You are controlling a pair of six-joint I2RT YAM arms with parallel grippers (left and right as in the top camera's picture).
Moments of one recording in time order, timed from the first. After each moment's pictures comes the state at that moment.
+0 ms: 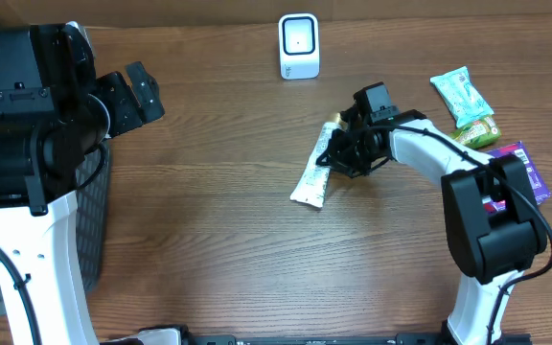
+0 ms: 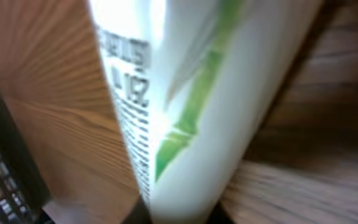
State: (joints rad) left arm 0.05 1.46 2.05 -1.42 0.00 -0.34; right arm 0.33 2.04 1.31 -0.52 -0.56 0.59
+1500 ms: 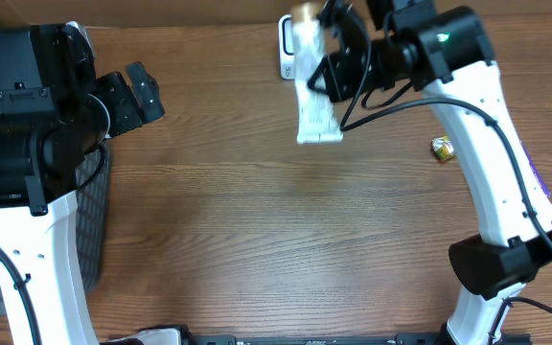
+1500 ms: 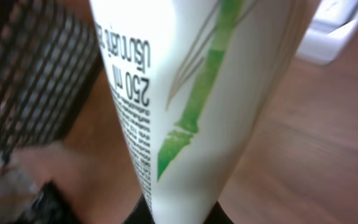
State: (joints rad) left arm 0.05 1.46 2.05 -1.42 0.00 -0.34; right arm 0.39 1.97 2.34 -1.34 -0.45 0.05
